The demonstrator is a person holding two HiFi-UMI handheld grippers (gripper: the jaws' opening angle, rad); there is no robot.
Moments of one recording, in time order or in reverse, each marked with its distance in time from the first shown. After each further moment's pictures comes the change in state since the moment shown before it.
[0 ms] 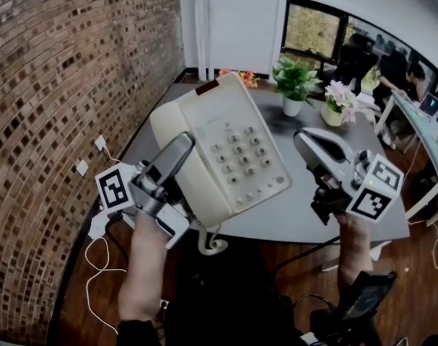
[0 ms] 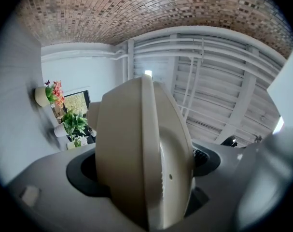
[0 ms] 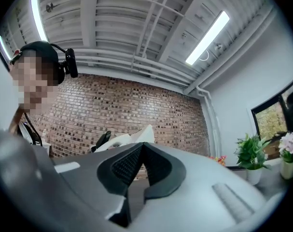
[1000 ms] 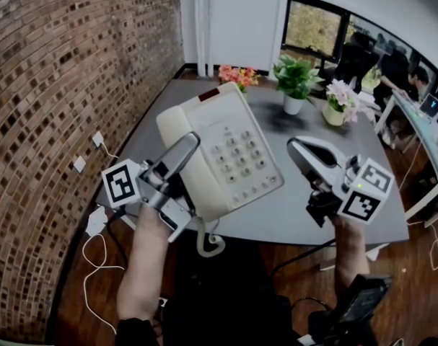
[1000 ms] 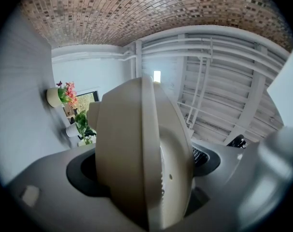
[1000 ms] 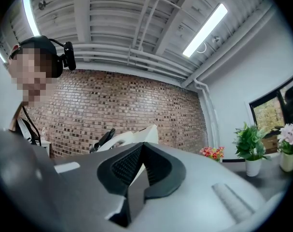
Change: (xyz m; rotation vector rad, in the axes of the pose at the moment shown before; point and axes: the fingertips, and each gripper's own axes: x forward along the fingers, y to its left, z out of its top) left arm -0.003 0.050 0.011 -0.029 -0.010 0.089; right arm 0.008 -0.023 -0.032 0.029 0.073 -0.011
